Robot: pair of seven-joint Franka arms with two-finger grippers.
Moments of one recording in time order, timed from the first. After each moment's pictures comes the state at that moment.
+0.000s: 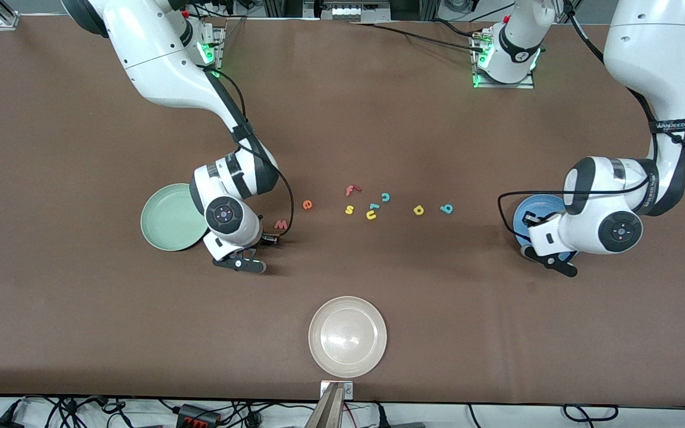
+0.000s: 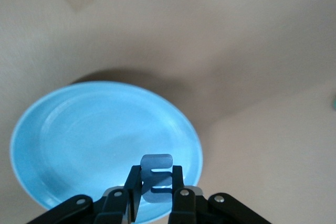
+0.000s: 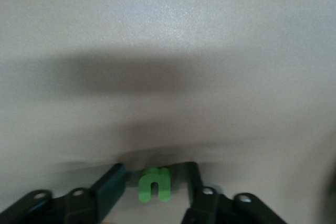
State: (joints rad) left arm 0.01 0.55 -0.04 -1.76 0.07 1.99 0.34; right arm 0.48 0.81 -0.04 -1.51 0.01 2.21 0.59
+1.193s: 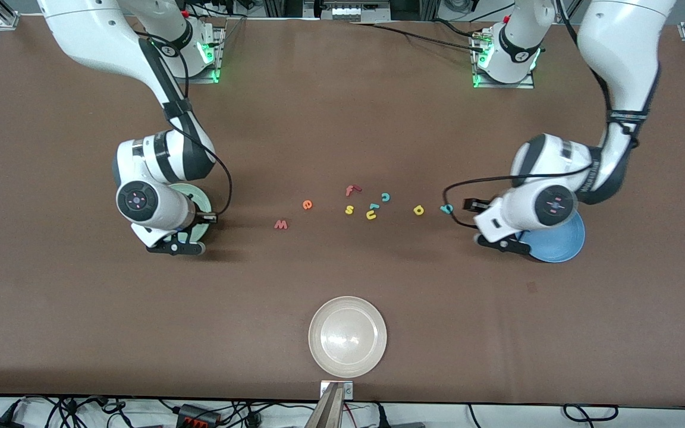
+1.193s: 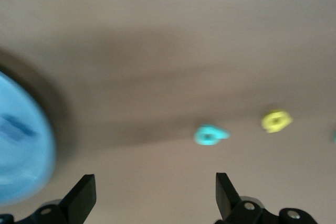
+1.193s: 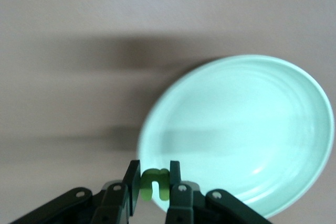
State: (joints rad) left arm 0.01 0.49 -0.35 -1.82 0.07 1.99 -0.28; right arm 0.31 0.49 -0.07 -1.87 -0.01 2.14 0.26
